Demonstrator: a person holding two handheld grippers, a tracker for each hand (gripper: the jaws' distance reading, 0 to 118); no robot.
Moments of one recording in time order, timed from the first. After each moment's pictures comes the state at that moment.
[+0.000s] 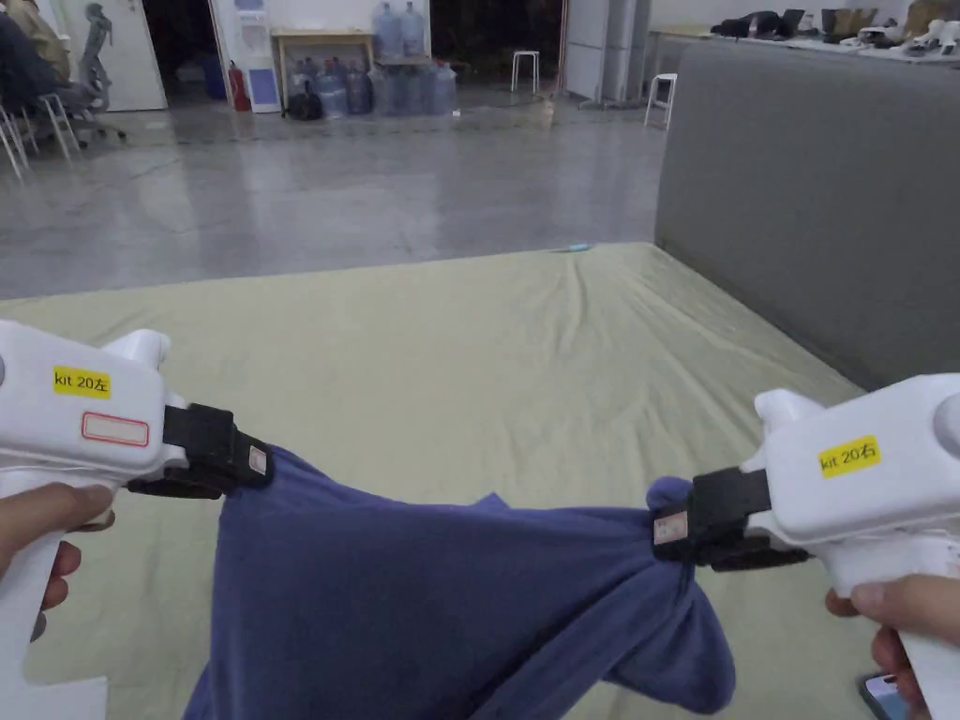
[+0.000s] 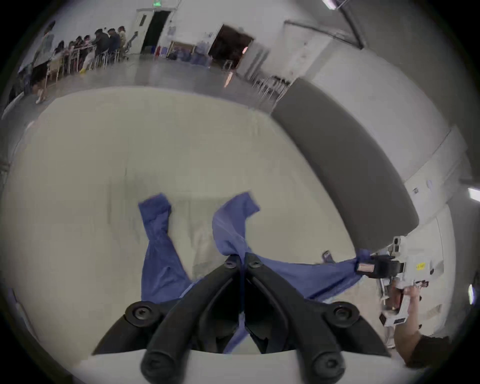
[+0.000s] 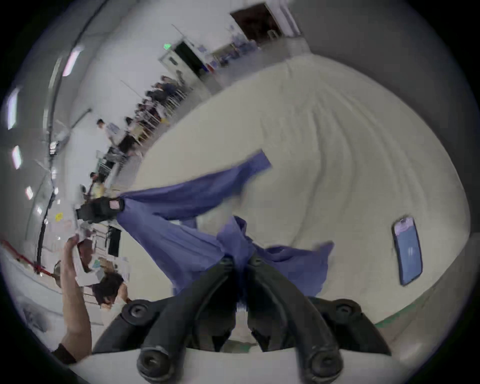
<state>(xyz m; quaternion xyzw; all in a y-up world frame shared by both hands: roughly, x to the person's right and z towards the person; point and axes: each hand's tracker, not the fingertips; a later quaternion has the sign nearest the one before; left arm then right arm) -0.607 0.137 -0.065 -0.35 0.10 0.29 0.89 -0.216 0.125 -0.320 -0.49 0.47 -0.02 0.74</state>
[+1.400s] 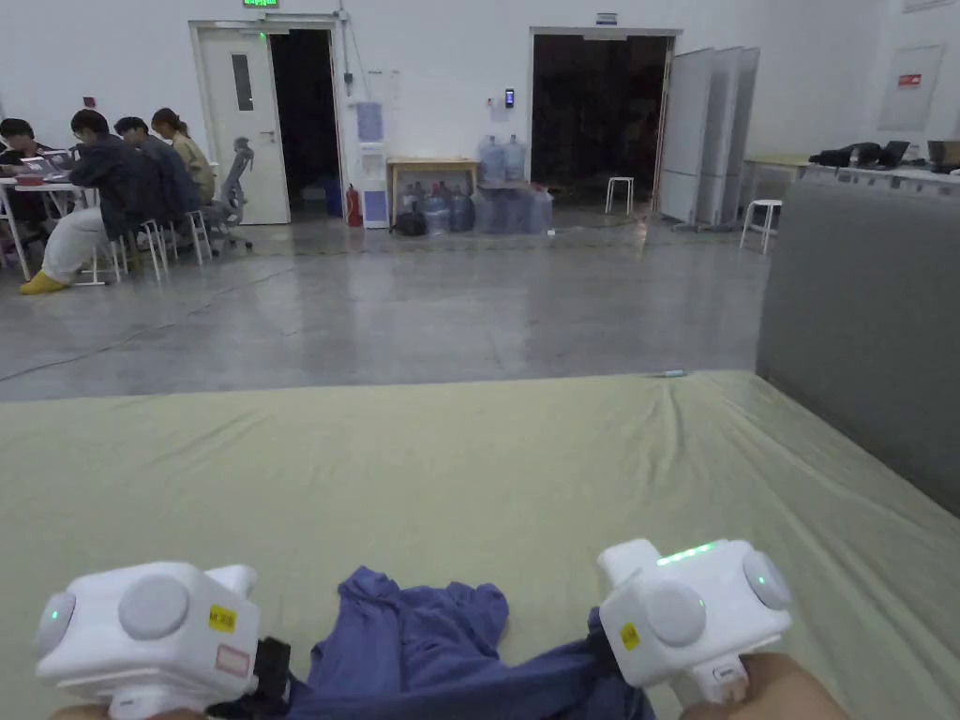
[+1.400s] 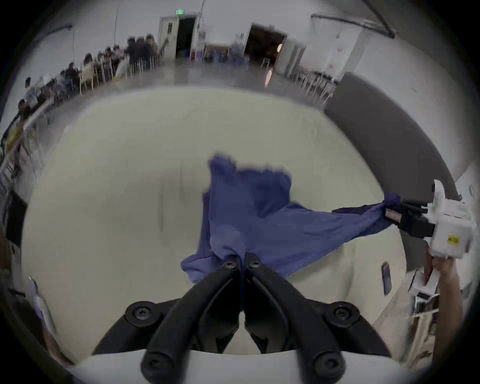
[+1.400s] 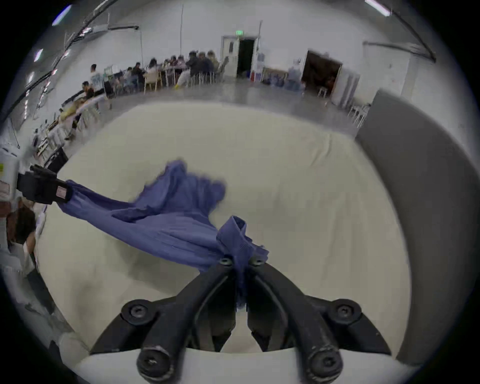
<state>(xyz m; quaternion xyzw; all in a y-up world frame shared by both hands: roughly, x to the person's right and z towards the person) -0.679 -0.017 -0.075 -0.44 0.23 0.30 0.81 -0.406 -0.019 -0.358 -0.39 0.46 0.27 0.75</state>
